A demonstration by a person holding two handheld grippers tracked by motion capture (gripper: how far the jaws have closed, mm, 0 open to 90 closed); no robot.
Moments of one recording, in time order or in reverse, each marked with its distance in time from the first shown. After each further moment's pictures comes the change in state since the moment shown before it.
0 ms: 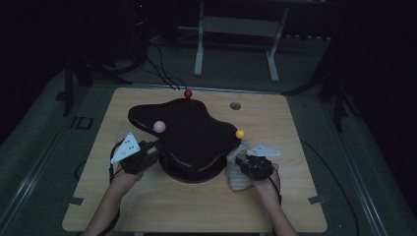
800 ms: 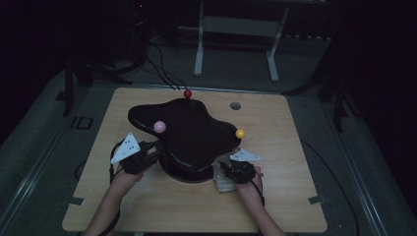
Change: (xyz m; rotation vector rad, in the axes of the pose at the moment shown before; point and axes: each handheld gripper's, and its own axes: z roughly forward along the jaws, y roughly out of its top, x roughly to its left) left arm -0.001 0.000 0.000 0.003 0.003 -0.004; right arm 0.035 -0.009 0.040 -0.020 0.042 -0.016
